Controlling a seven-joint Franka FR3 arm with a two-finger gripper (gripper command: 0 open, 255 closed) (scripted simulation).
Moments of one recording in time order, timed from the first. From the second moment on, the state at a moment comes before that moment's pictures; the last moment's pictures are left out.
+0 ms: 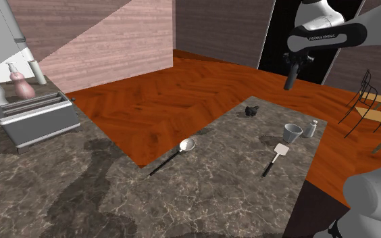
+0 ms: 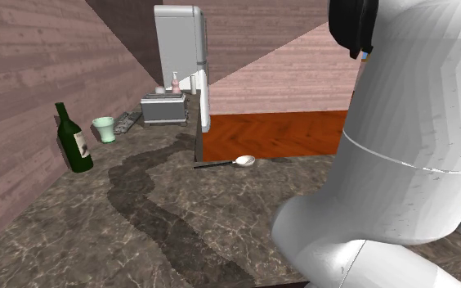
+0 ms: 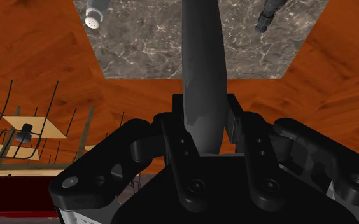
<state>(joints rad) -0.79 -0.03 0.24 -1.78 -0.44 2.09 0.99</state>
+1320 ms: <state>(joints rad) -0.80 0.01 0.23 -1.99 -0.53 2.31 1.11</state>
